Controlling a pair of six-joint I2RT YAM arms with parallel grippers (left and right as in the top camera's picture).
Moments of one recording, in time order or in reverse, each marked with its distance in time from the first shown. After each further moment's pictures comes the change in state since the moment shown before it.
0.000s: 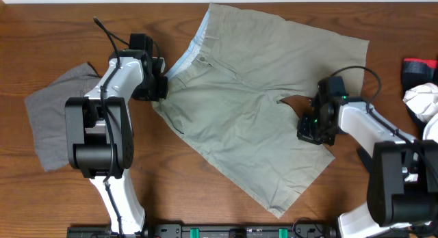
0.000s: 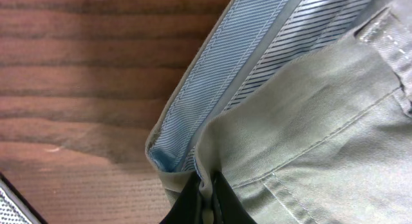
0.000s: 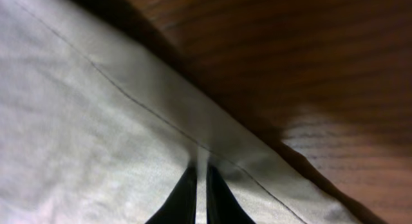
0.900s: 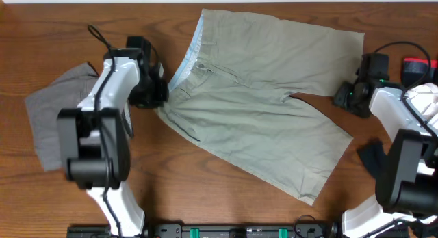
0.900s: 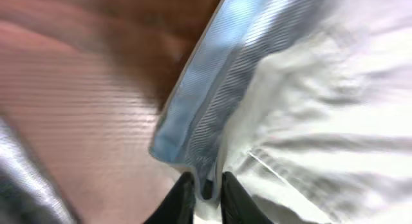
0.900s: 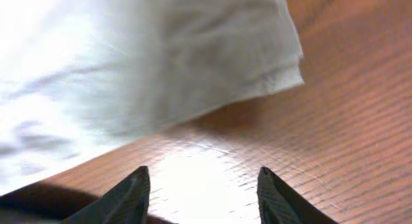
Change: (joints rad) left arm -0.002 -0.136 -0.009 -0.183 0.107 -0.120; right arm -0.235 0.049 0.211 0.147 0.211 -0.108
